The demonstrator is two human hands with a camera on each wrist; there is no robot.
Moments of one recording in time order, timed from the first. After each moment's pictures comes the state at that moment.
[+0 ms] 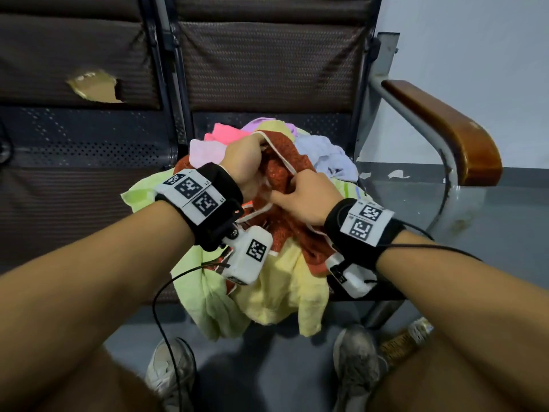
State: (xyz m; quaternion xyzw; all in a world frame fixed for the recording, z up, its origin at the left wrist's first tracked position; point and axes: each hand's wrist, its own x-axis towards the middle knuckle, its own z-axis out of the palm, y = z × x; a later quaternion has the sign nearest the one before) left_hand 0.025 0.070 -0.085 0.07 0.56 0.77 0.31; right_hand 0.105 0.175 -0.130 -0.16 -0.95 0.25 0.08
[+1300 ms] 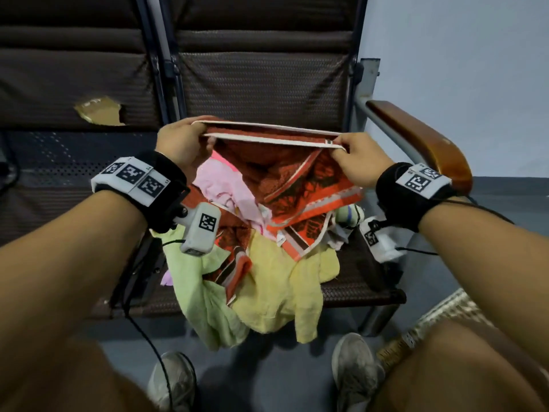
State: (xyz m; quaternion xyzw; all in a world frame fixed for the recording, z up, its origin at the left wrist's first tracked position) left_hand -0.046 0.020 -0.056 0.07 0.66 0.74 0.09; right_hand 0.120 0.267 -0.065 -0.18 -0.93 0.26 0.19
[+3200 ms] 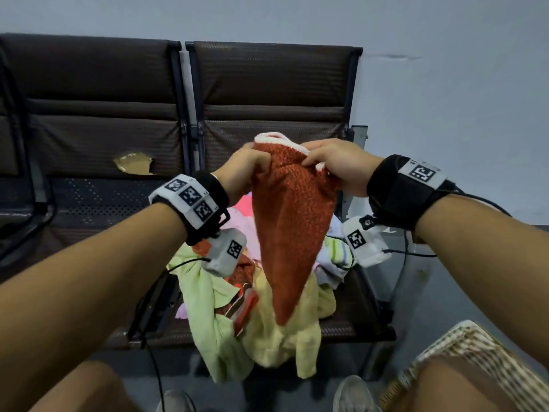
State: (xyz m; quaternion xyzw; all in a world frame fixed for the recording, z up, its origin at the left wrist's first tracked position) left_hand 0.029 0.038 0.043 0.29 0.66 0.66 0.23; right_hand 0.132 0.192 0.073 -0.09 -0.83 0.55 0.05
